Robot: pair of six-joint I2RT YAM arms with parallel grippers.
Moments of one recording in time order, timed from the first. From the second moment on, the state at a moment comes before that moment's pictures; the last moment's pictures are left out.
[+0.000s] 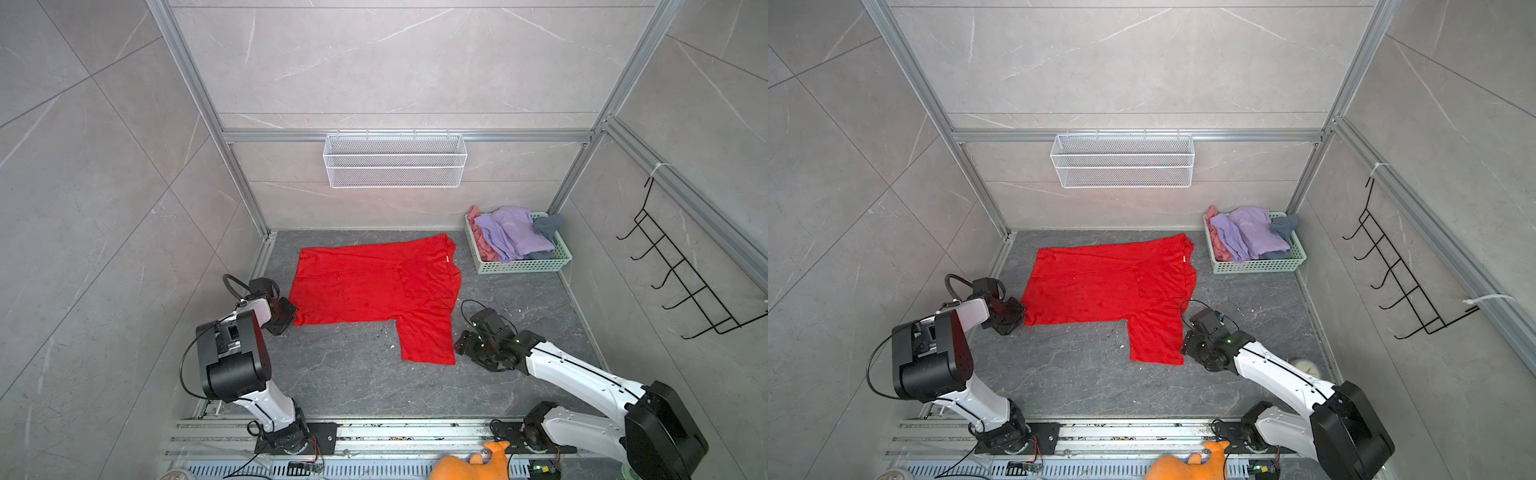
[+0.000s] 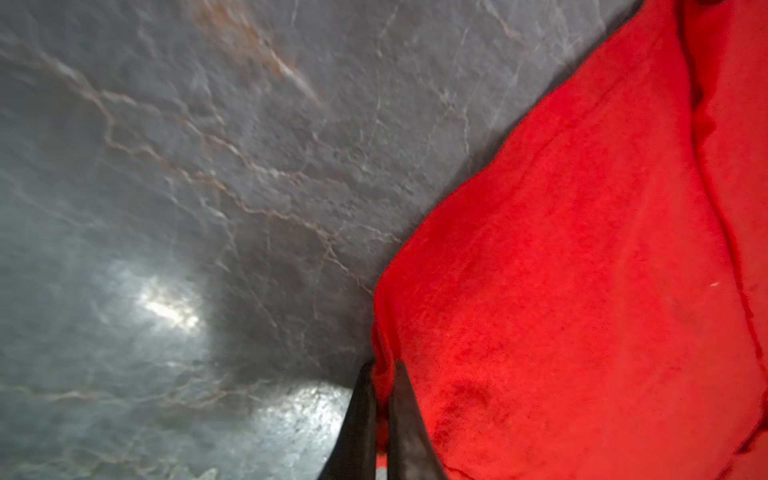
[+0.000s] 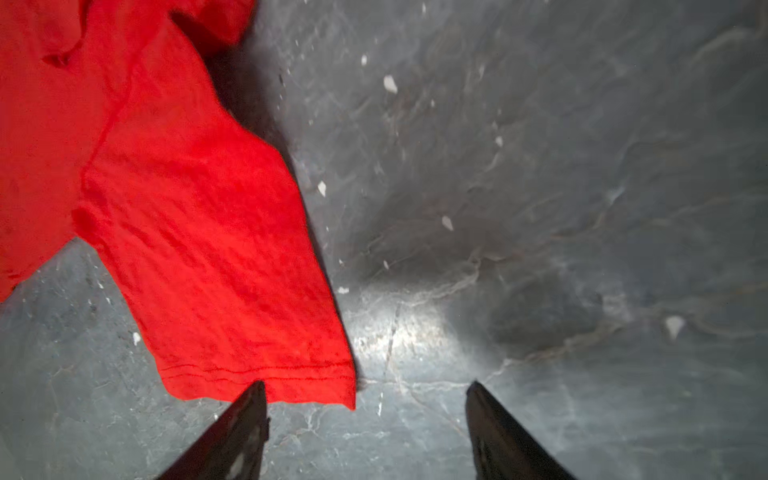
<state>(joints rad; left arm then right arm) 0.30 1.66 0.87 -0.38 0.21 -0.58 0.60 1.18 0.58 -0.53 -0.02 0.99</state>
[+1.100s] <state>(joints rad) 0.30 1.51 0.72 -0.25 0.36 -0.63 0.85 1.52 0.75 -0.51 0.18 1.17</state>
